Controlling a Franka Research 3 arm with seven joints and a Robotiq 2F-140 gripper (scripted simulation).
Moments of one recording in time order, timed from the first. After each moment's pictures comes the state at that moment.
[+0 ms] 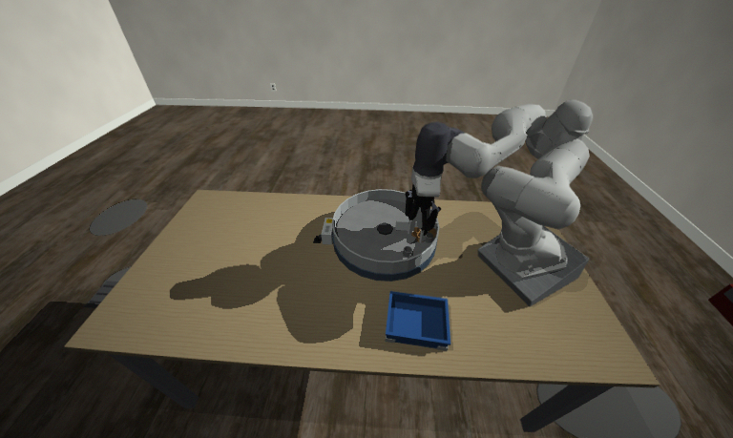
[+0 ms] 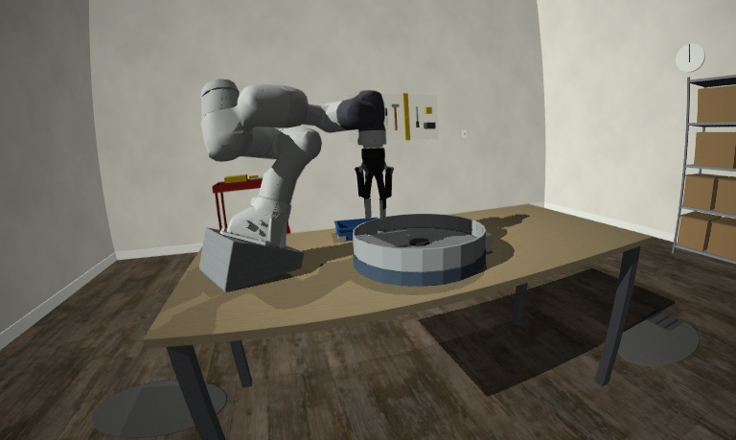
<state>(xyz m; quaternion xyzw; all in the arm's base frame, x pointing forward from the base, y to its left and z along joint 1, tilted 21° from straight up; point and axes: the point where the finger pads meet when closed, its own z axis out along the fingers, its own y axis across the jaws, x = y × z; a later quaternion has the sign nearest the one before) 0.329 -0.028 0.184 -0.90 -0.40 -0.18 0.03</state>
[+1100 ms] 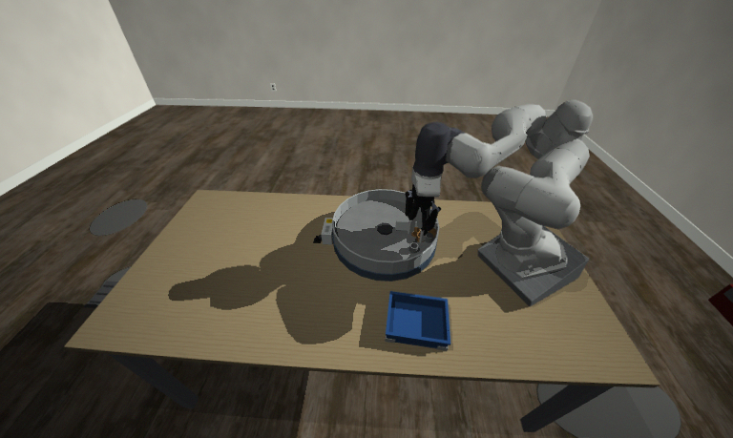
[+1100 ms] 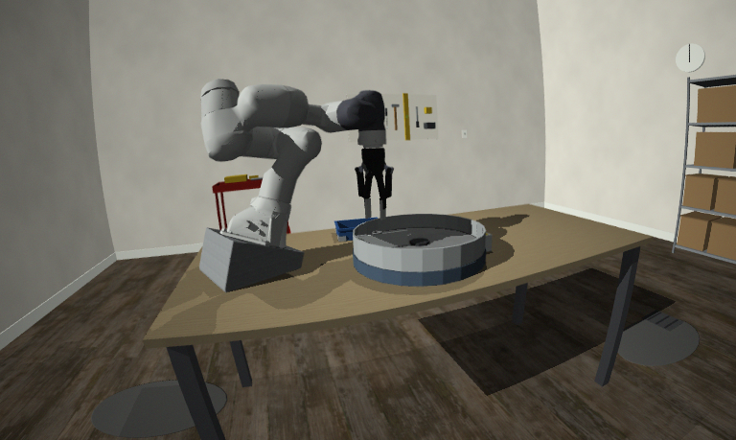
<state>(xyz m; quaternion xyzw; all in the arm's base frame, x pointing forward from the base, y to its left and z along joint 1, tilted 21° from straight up) 0.329 -0.028 0.184 -0.90 -0.40 -0.18 0.03</state>
